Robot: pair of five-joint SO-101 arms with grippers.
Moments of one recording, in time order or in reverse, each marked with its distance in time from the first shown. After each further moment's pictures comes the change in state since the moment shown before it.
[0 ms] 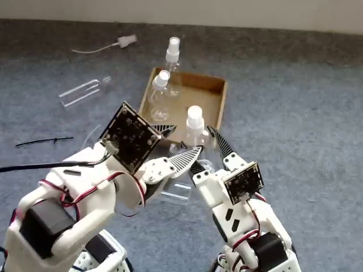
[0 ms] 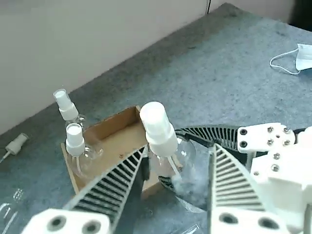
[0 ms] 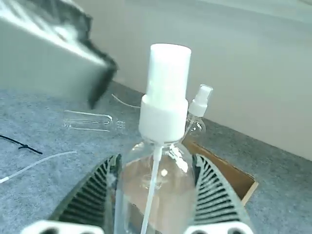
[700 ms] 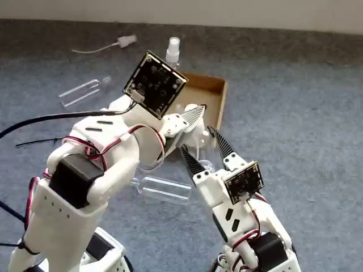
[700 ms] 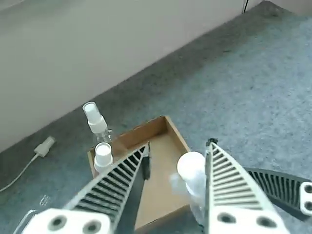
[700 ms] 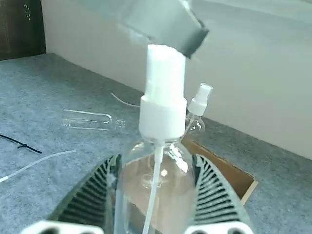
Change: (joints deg) left arm -7.0 16.6 -8.9 -6.6 -2.5; right arm 0.2 0.0 0.0 0.1 0.0
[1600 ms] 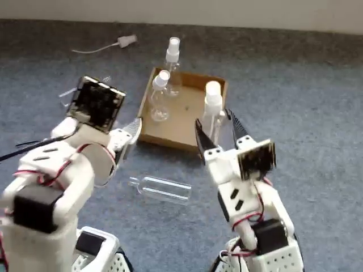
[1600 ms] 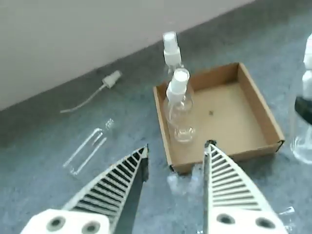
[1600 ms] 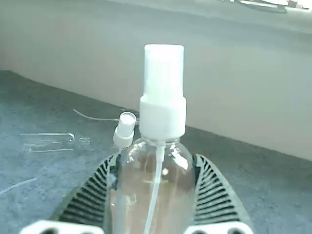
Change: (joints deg) left arm -19.4 -12.7 12.0 10.5 -5.6; right arm 8.2 20.6 -10.2 -10.2 -4.9
